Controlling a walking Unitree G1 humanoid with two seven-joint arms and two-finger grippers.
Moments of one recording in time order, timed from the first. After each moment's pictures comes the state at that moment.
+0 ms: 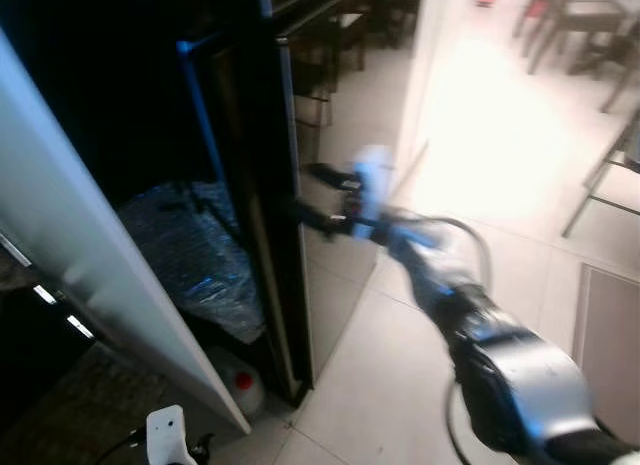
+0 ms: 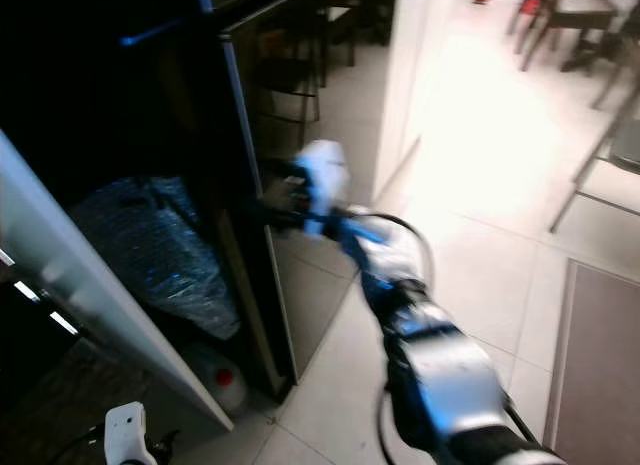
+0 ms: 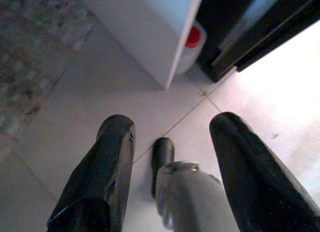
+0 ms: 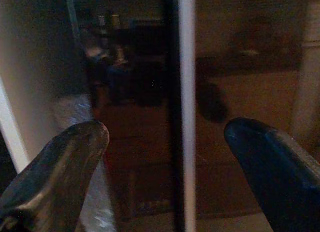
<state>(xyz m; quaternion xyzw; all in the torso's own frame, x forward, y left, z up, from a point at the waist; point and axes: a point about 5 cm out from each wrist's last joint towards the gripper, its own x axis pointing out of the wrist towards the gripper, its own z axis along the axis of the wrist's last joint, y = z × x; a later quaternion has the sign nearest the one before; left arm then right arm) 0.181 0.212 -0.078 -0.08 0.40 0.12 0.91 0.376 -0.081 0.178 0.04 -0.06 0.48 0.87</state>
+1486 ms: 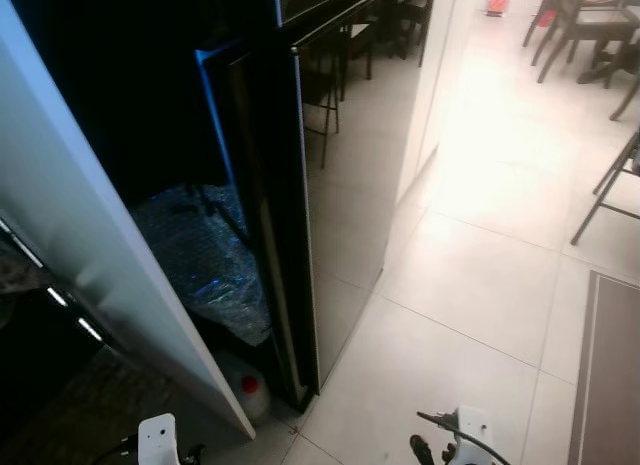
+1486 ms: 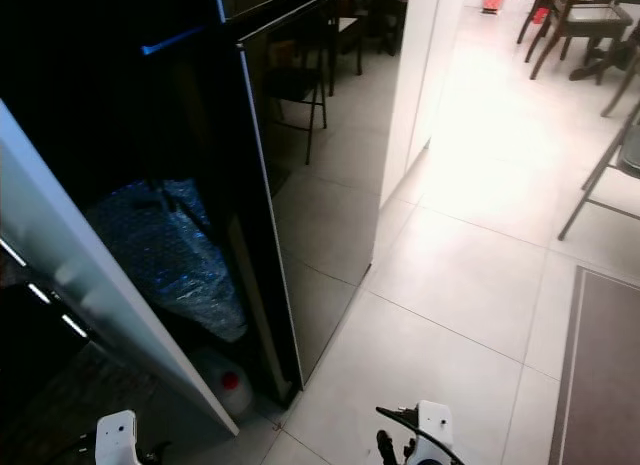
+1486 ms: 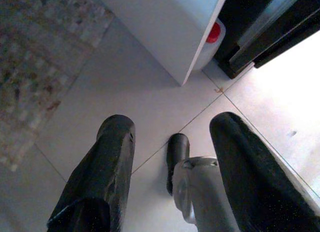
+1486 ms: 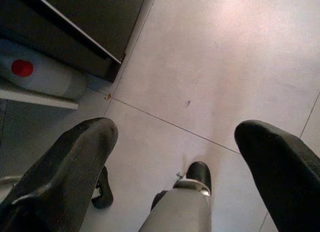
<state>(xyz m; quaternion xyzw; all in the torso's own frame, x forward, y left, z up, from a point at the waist) 0.173 0.221 -0.081 -0.07 0.41 0.13 0.90 0.168 -0.191 -0.089 0.12 0.45 -0.03 0.88</state>
